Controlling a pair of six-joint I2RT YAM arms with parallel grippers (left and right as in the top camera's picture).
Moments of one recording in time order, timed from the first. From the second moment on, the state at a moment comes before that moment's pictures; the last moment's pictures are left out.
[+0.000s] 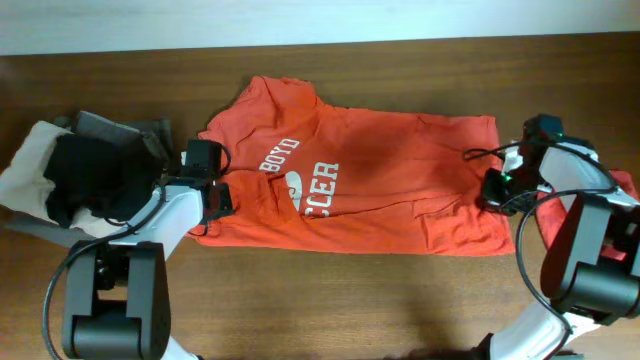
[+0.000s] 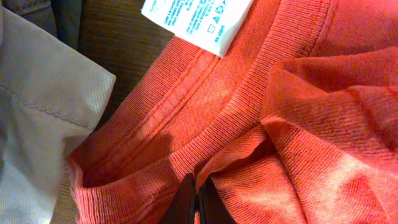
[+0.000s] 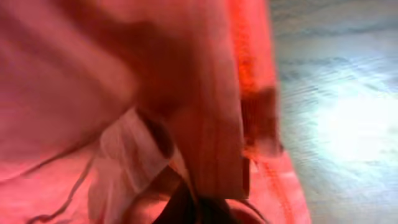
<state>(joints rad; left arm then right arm) -0.10 1.77 0.96 -0.48 -0.24 -0.26 -0.32 1.91 1.23 -0.91 -0.15 0.09</state>
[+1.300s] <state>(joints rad) -0.10 1.77 0.96 -0.48 -0.21 -0.29 -0.42 1.91 1.31 -0.92 -0.40 -0.06</state>
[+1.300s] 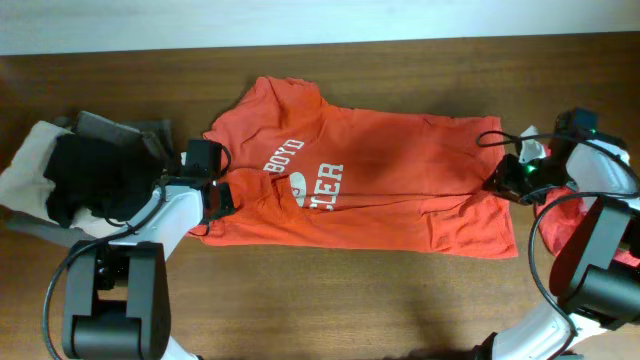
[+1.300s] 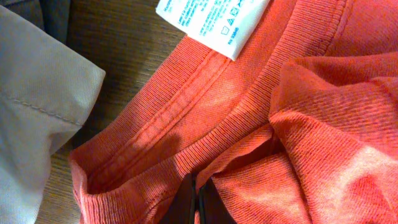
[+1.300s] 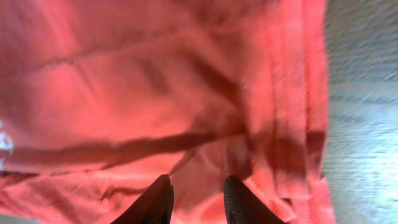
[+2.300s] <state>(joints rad) -0.10 1.77 0.96 -0.48 -0.21 -0.29 -0.40 1.91 1.38 -0.93 -0.19 0.08</state>
